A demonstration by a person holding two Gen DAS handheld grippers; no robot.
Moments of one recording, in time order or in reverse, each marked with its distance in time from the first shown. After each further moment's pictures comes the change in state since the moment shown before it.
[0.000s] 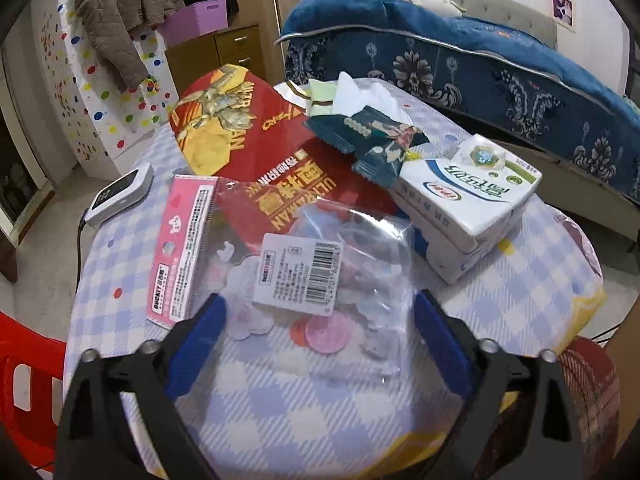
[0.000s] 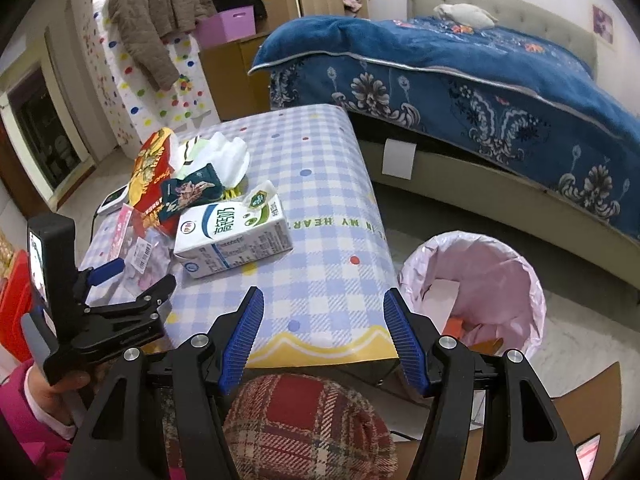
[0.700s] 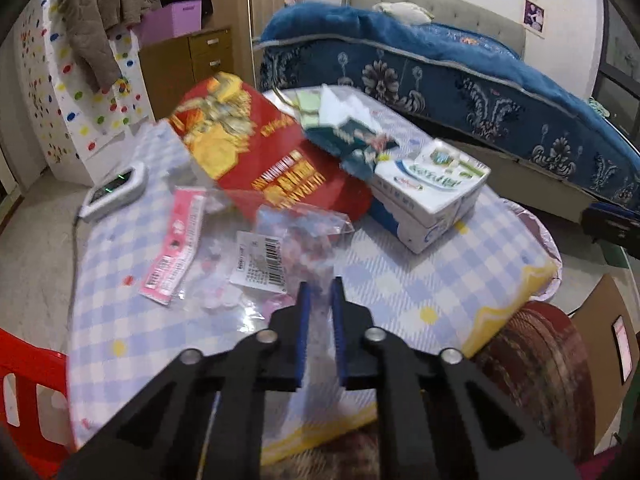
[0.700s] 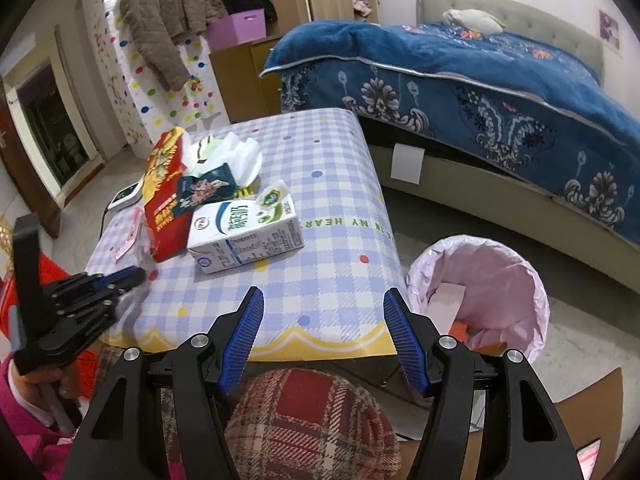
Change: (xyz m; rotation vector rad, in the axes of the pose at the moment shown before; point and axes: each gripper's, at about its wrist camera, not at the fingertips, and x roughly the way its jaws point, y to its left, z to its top) left arm -0.047 0.028 -0.013 0.027 -0.024 -0.147; right arm -0.009 0.006 -0.004 -0.030 -0.021 0.026
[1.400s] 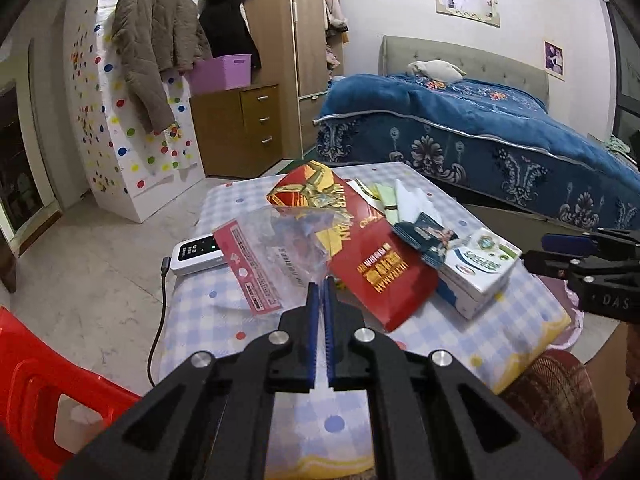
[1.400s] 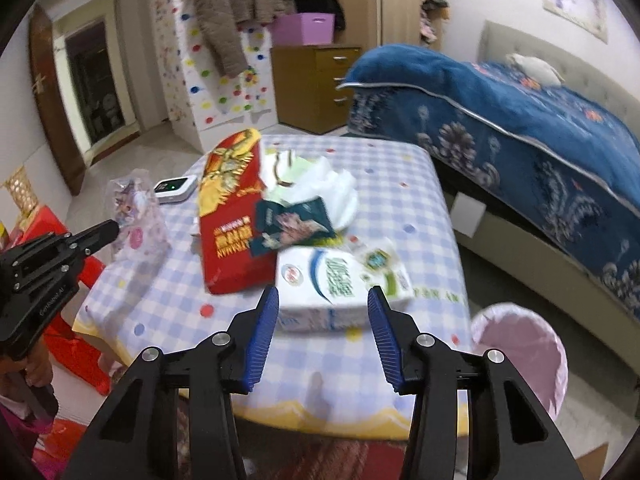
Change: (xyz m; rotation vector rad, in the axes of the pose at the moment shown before) left arm -0.046 0.046 0.022 -0.058 -0.202 0.130; right arm 0.032 0.088 0.044 -0.211 -0.040 0.073
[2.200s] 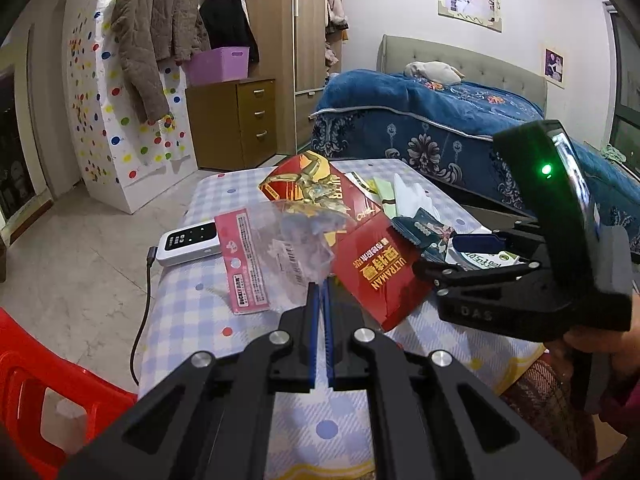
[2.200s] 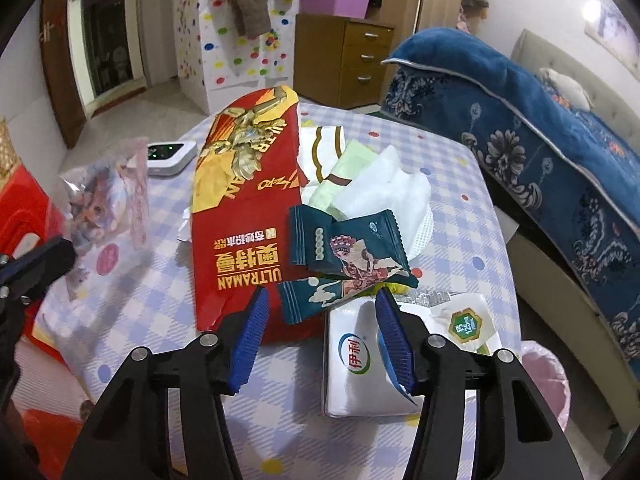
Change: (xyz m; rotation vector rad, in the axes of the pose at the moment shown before) left arm 0.008 0.003 -0.006 -0.028 0.009 -0.036; right arm 0.087 0.052 0.026 -0.133 0.094 -0.050
